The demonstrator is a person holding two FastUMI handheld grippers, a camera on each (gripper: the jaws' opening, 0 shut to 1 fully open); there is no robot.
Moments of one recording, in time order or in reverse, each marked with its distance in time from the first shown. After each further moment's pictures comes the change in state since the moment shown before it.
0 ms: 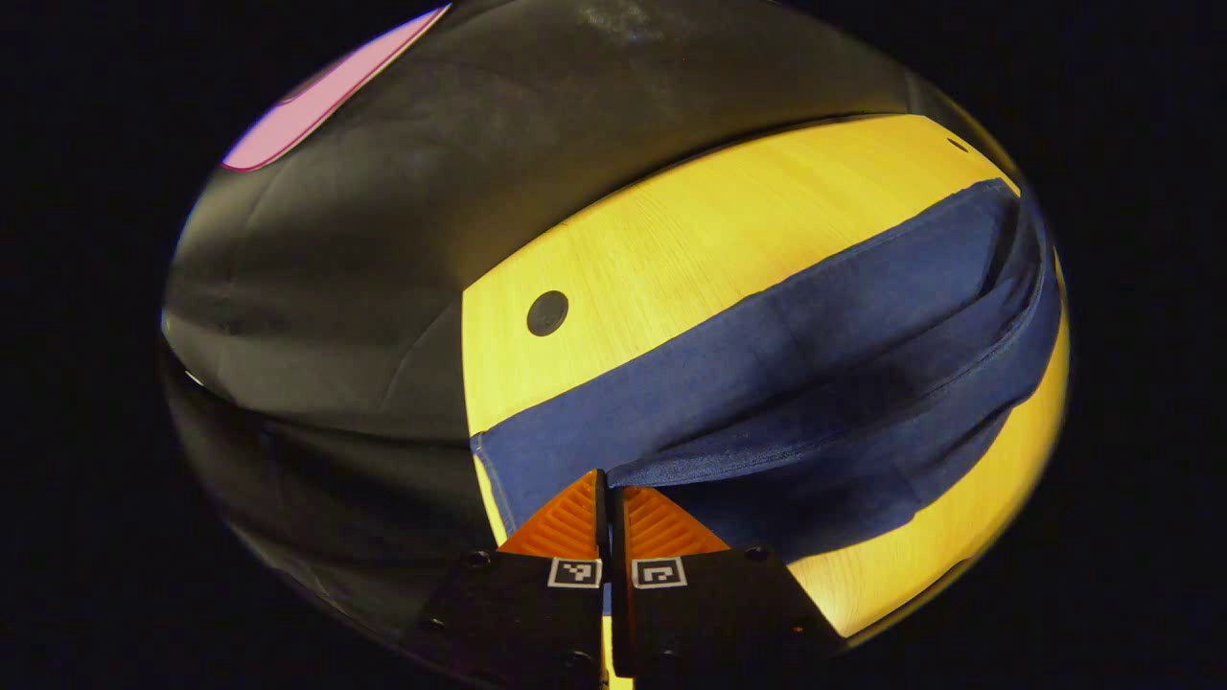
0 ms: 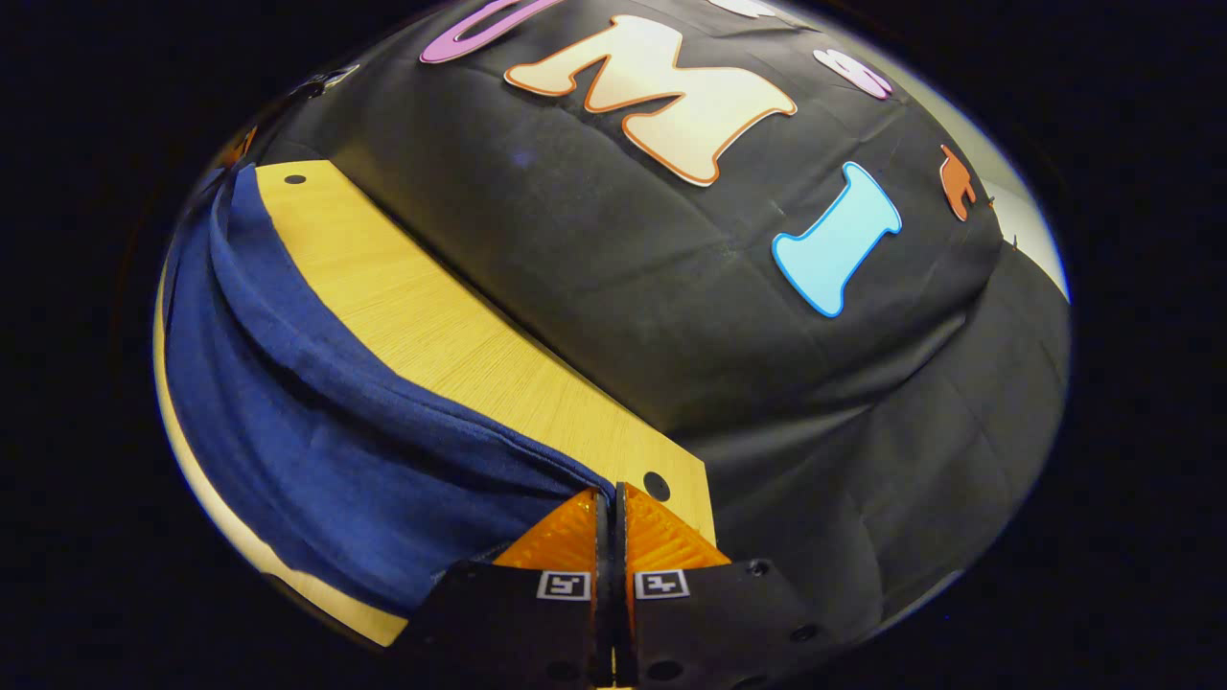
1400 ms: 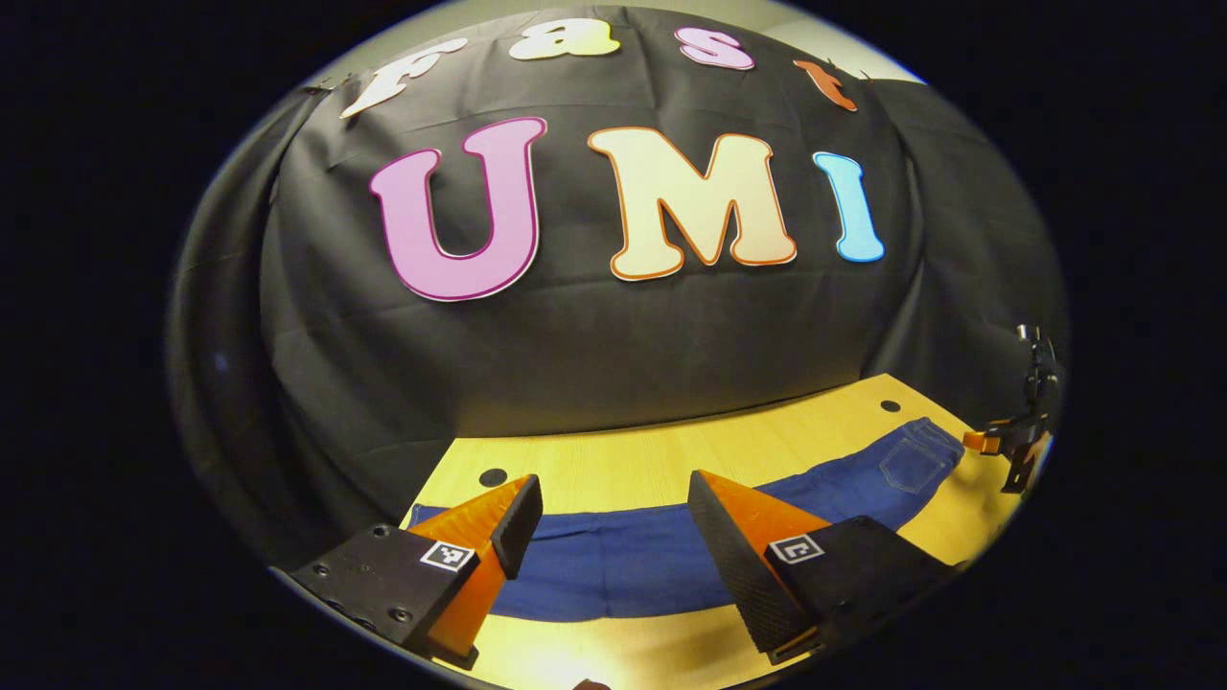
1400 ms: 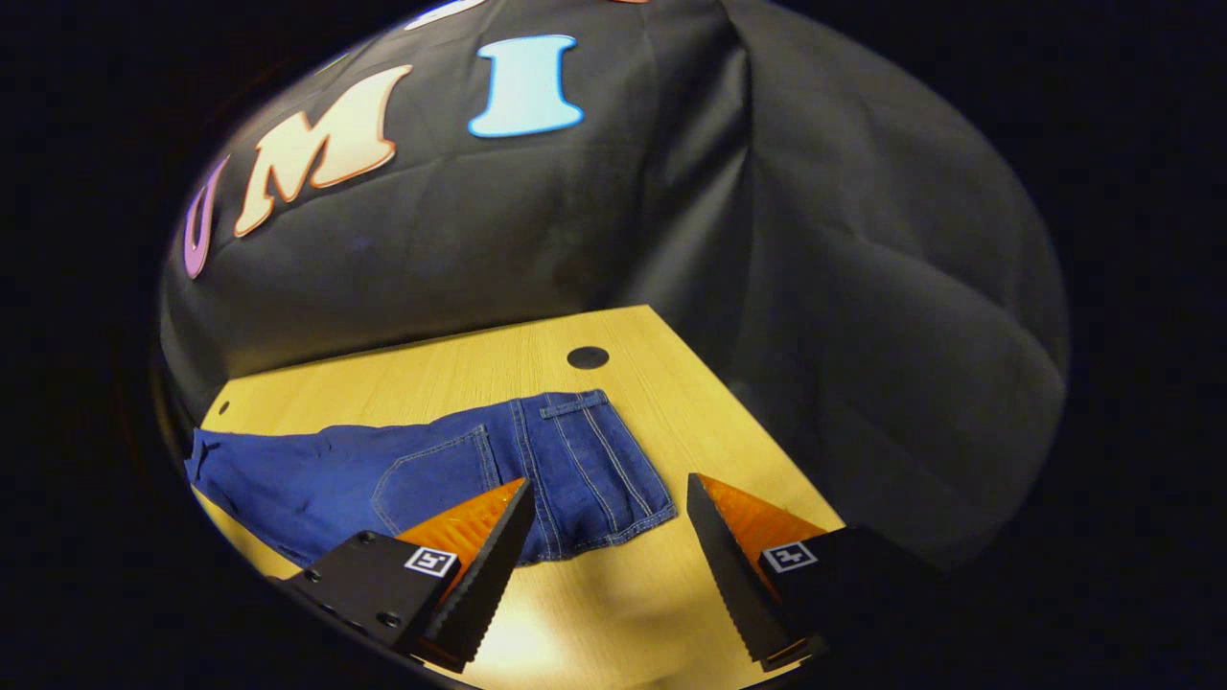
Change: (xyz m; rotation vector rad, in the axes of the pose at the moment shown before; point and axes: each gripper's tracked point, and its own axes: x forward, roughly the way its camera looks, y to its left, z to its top) left arm -0.165 0.005 0.125 -0.428 -0.768 0.002; right arm -0.025 -0.085 -0.189 0.881 0.257 0.055
